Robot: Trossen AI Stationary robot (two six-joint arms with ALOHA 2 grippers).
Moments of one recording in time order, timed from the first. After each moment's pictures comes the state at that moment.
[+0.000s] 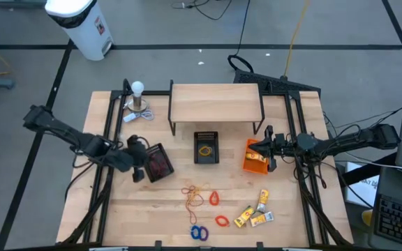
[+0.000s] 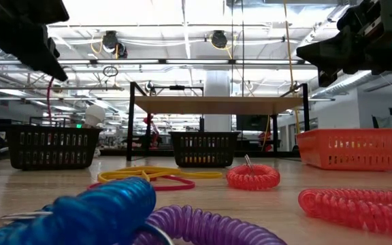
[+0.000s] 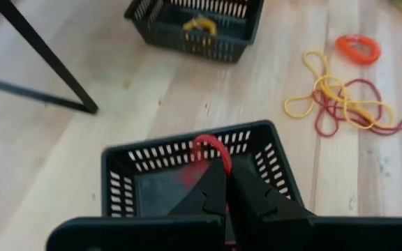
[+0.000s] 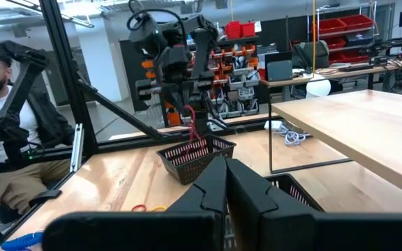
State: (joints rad) left arm -0.44 0.84 0.60 -0.63 -0.44 -0.58; right arm 0.07 0.64 0.02 0.73 0.11 0.14
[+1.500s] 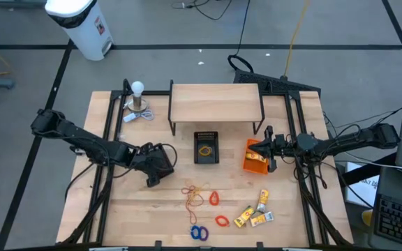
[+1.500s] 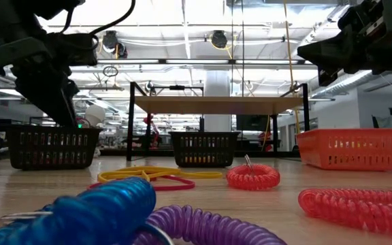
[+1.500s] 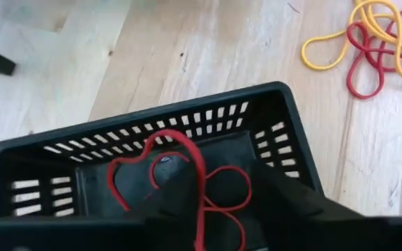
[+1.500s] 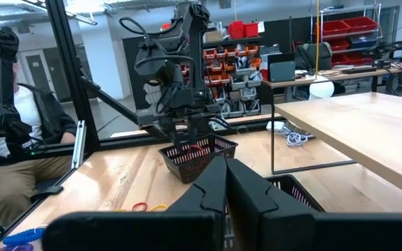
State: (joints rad) left arm -0.30 1.22 0.60 -0.43 -0.23 -0.50; right arm 0.08 0.64 0.02 0.73 0.11 0.12
